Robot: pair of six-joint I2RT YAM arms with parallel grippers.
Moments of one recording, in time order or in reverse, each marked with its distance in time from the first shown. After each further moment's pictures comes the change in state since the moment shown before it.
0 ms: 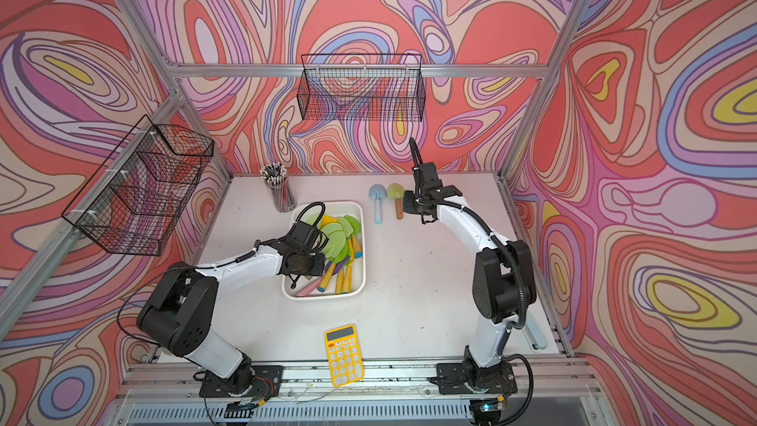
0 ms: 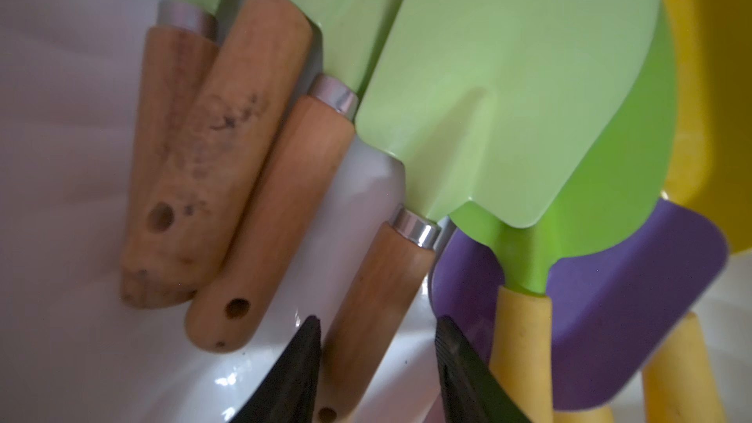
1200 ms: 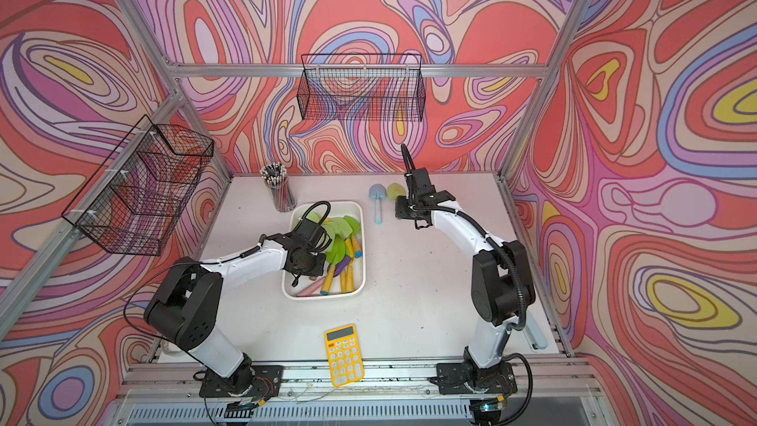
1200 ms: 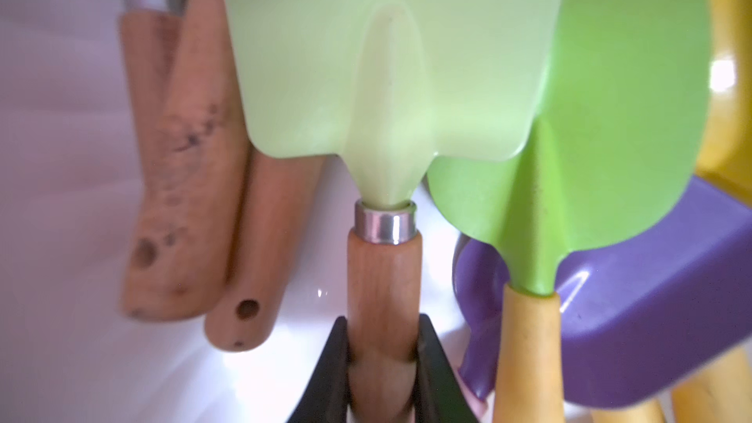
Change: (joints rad) left arm -0.017 -0.005 0.087 -0.139 -0.046 0.018; right arm 0.060 -0.027 -0.068 0.060 -0.035 0.031
